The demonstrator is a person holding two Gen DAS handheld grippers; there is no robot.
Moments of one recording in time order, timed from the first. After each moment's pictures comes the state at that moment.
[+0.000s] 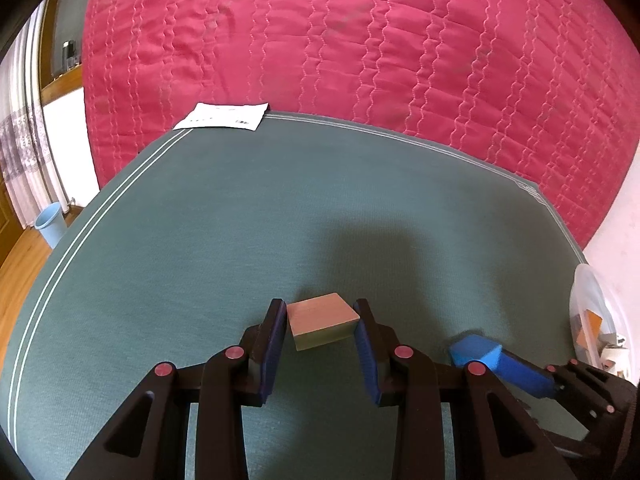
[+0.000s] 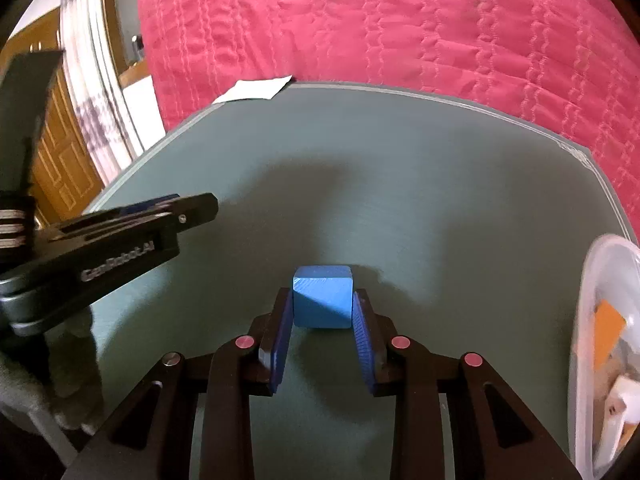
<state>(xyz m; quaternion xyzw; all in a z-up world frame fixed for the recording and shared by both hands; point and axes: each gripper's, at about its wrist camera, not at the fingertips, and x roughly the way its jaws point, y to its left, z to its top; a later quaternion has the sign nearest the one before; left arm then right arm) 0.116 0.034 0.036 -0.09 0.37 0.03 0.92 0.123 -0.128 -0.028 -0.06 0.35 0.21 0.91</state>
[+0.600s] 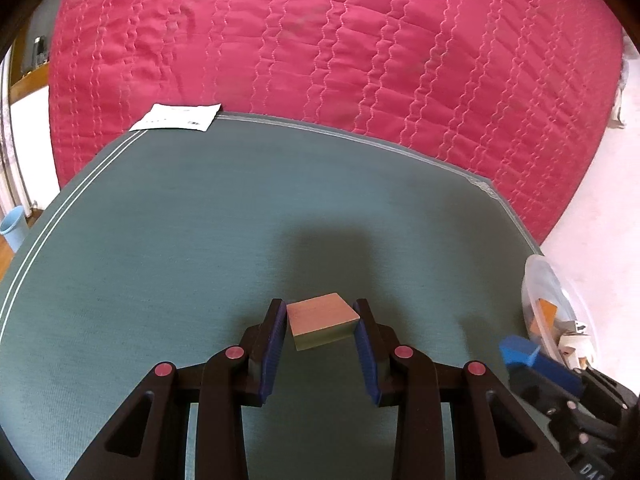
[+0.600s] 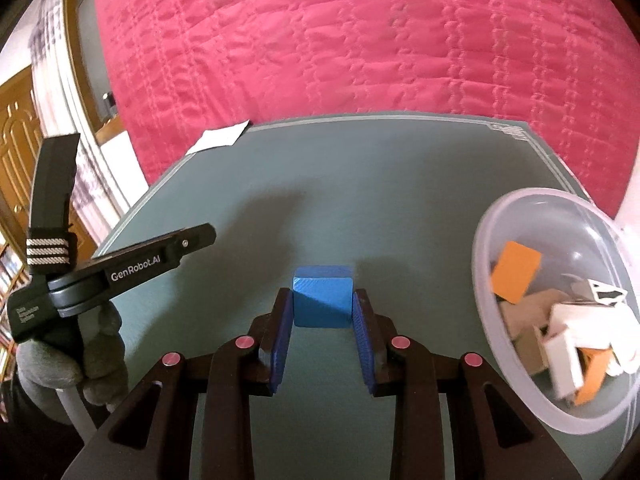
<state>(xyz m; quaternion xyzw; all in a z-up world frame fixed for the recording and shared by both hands) 0.108 0.018 0.041 -0.11 0.36 -0.05 0.92 0.075 -0.194 -0.004 0.02 0.31 0.16 0.94</state>
